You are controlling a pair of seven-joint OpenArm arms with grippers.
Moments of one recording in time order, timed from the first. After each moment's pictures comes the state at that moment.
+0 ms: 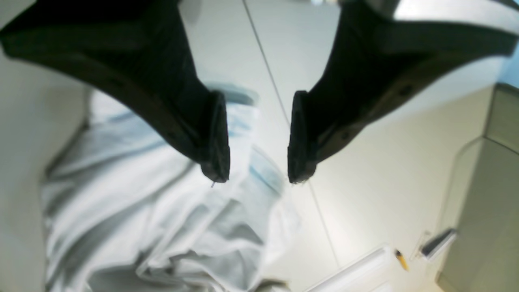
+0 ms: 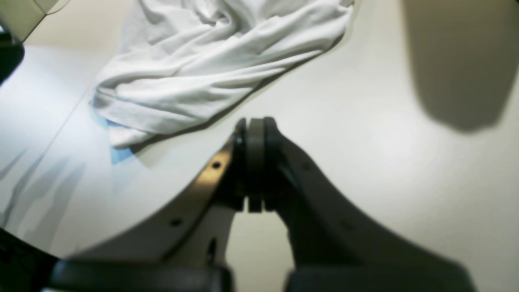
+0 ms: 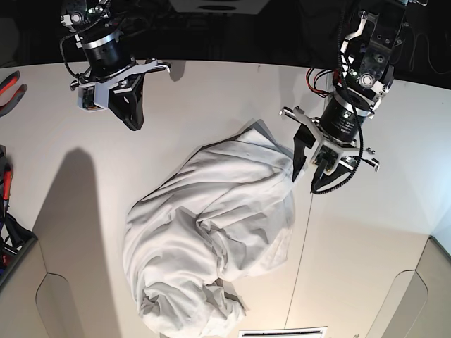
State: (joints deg) left arm 17.2 -20.3 11.3 97.5 3.4 -1.8 -0.1; right arm -33.2 1.3 3.0 101.0 10.3 16.9 -3.9
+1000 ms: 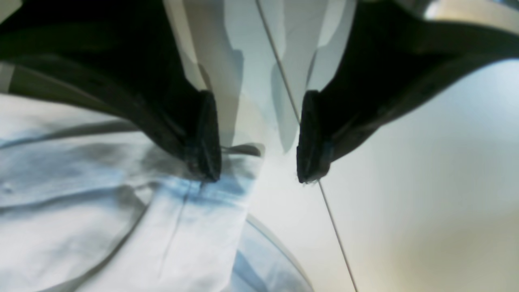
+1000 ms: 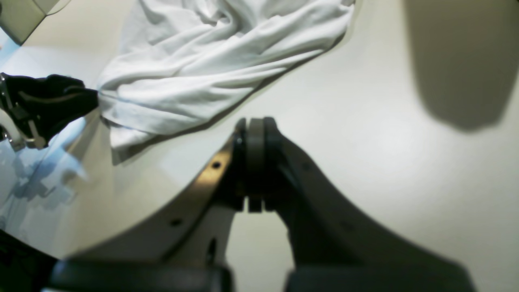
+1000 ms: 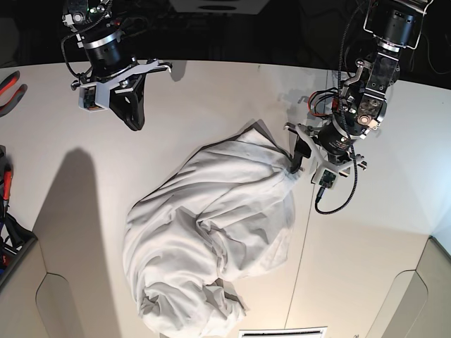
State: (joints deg) left arm 3.2 -18.1 11.3 70.0 -6.9 -10.9 2.8; right arm -33.2 0.7 3.0 101.0 10.2 16.9 -3.9
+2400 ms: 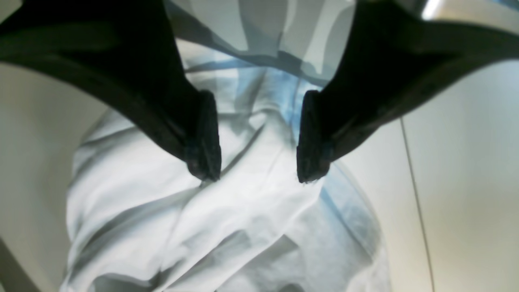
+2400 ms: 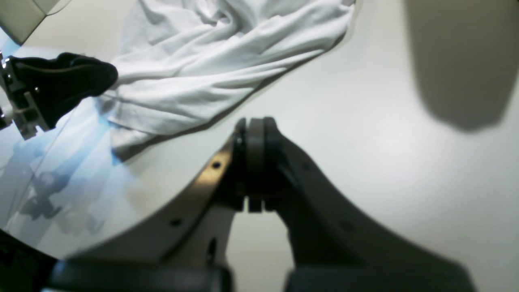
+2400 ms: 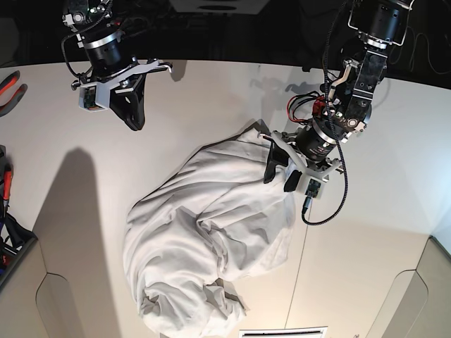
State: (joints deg) left arm 3.7 -13.6 11.3 75.8 -13.9 -13.6 5.7; right arm -33.2 0.7 3.0 101.0 10.2 16.9 -3.9
